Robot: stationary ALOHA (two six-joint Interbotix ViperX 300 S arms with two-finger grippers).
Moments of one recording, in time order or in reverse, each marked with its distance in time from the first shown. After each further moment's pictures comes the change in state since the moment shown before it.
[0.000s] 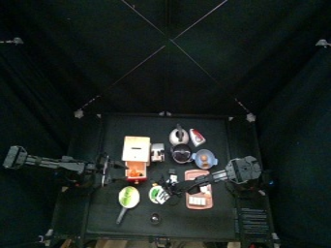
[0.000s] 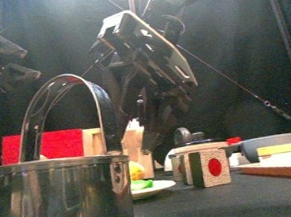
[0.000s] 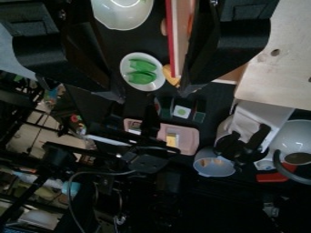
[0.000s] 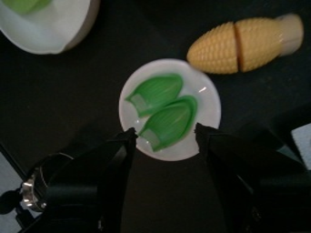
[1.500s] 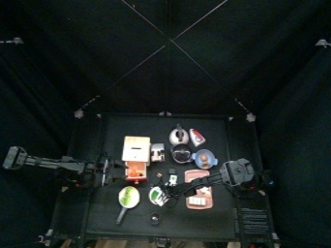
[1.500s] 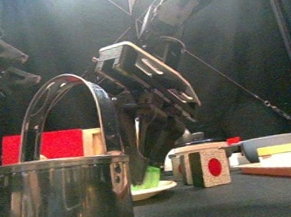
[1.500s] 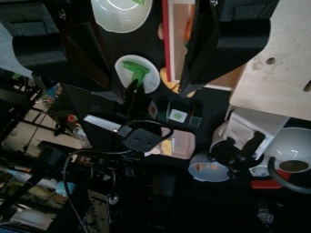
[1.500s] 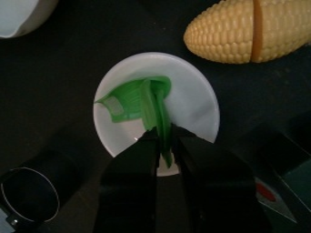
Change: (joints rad) left arm 0.015 0.000 0.011 -0.021 0.006 0.000; right arm 0.002 0.087 -0.026 -0.002 0.021 0.003
